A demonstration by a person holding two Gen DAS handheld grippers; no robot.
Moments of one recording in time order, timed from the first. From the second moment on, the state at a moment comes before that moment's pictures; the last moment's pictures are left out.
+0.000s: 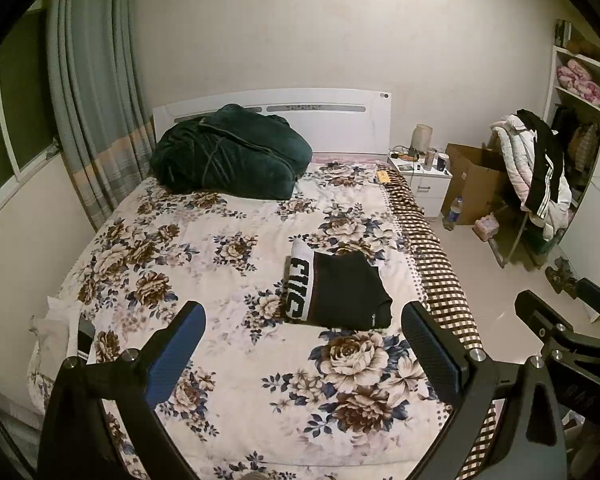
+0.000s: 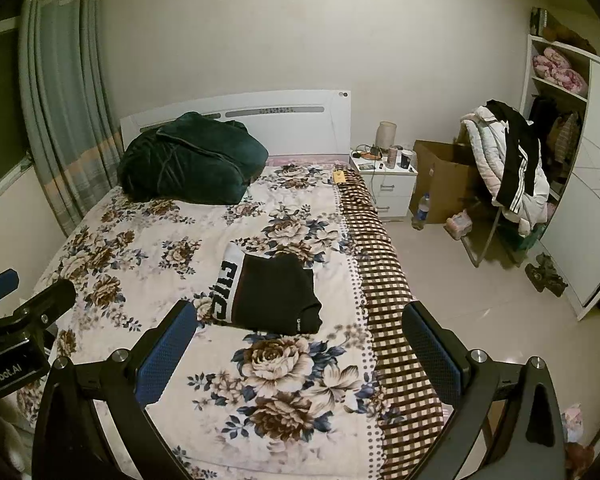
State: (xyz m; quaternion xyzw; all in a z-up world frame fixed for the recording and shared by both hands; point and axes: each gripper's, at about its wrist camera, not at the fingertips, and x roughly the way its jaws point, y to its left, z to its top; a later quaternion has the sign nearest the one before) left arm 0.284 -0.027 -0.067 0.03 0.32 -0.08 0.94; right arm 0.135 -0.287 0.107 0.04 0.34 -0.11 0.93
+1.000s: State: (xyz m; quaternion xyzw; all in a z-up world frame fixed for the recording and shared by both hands) left arm 0.274 -0.026 -0.066 0.04 0.32 -0.08 0.94; right arm 0.132 -0.285 0.104 0.04 0.34 -0.11 0.93
